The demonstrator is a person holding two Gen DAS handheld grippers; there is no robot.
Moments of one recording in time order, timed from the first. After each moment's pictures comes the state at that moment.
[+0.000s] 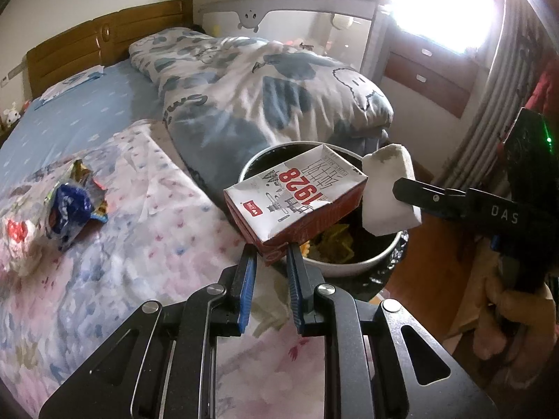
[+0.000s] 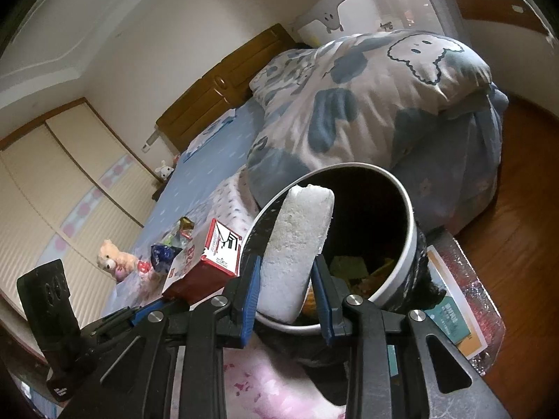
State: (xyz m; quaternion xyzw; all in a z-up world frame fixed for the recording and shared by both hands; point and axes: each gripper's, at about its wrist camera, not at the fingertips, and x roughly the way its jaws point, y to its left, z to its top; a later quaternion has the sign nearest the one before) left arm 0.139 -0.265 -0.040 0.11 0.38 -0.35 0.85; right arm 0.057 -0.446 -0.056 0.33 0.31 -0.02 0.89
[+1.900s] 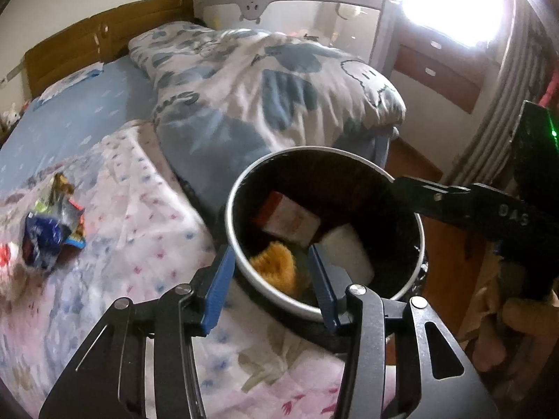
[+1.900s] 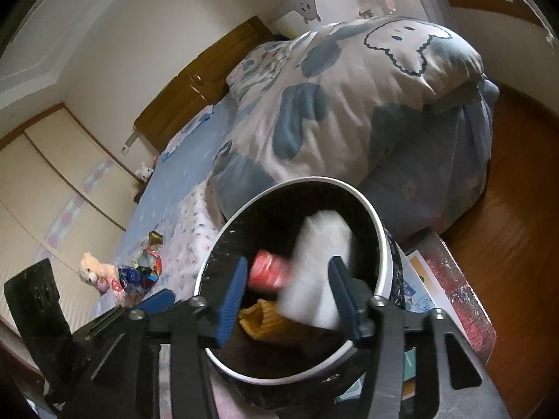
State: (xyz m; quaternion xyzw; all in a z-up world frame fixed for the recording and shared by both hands) left arm 0.170 -0.302 -0.053 0.11 0.39 -0.34 0.85; right arm 0.090 -0.482 -0.072 0.34 0.33 -0.04 0.88
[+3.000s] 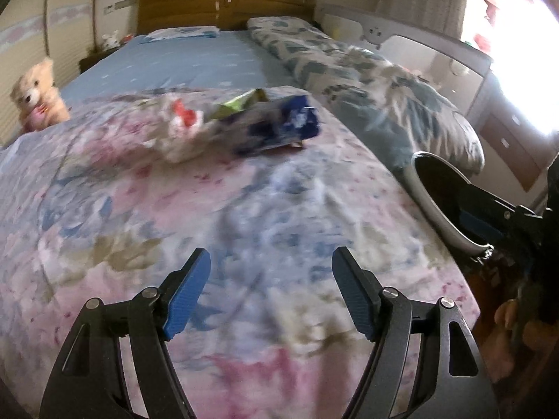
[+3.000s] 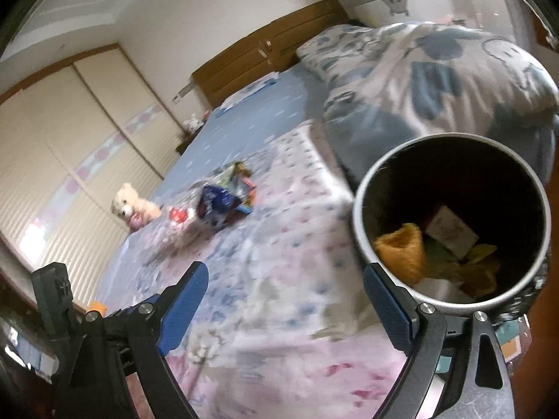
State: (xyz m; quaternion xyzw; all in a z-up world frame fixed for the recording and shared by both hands) left arm 0.154 -0.080 -0.070 -0.01 0.41 -0.17 0.89; right arm 0.114 -0.310 -0.050 0.25 0.35 0.07 0.90
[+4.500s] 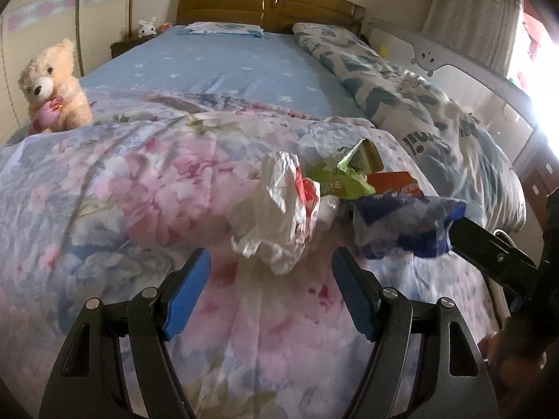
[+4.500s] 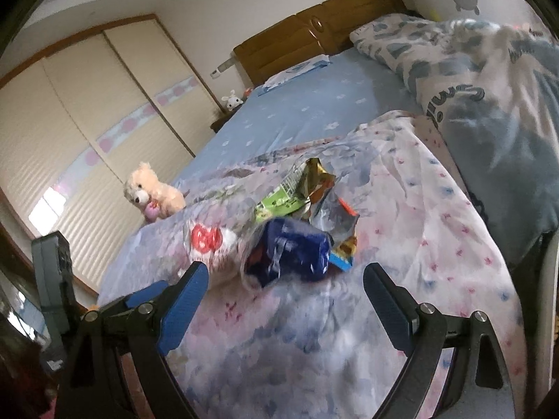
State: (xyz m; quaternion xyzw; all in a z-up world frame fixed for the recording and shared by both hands) left arm 0.290 -0.020 -0.083 -0.05 0.42 -0.11 0.90; right arm 0.254 -0.228 -0.072 0.23 0.36 0.15 0.89
